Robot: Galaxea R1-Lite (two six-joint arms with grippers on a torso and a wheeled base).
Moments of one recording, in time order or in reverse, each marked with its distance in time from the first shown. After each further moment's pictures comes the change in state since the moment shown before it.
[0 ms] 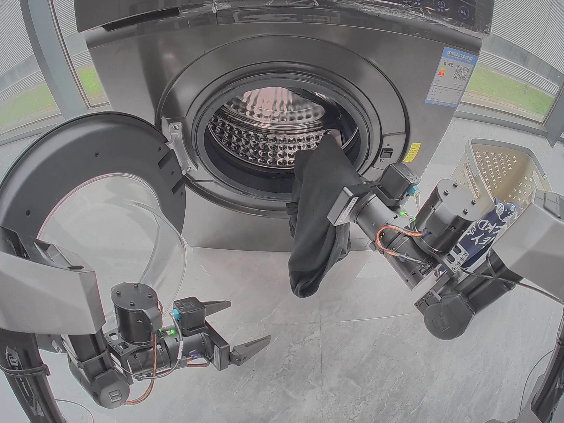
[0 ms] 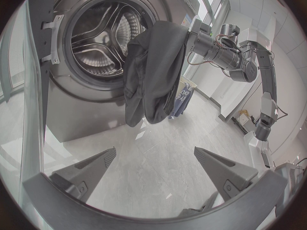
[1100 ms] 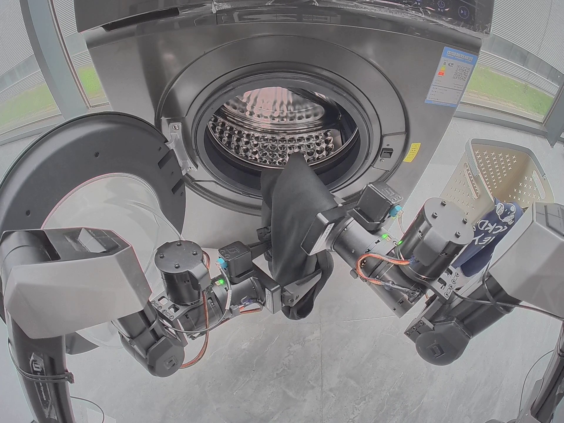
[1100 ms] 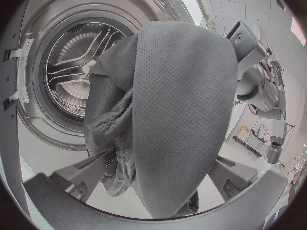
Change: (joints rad) left arm -0.069 0.117 -0.448 0.001 0.011 -0.058; right arm 0.120 -0.013 0.045 0.000 -0.004 0.004
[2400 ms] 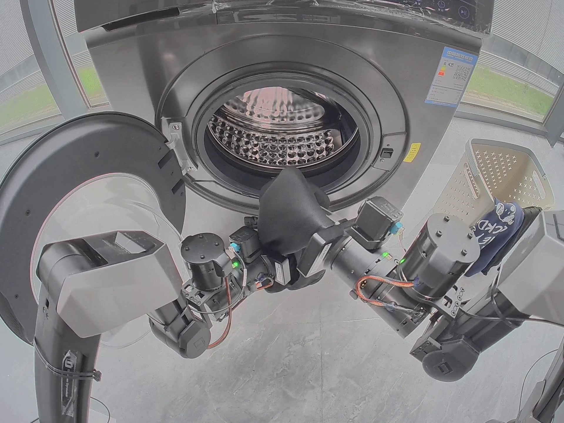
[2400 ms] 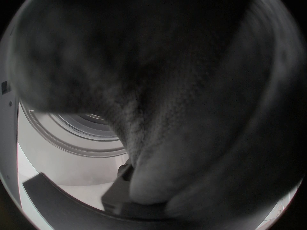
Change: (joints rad) left arm 0.028 0.175 -0.255 -0.001 0.158 -0.042; right arm 0.062 -0.039 0.077 0.001 -0.034 0.011
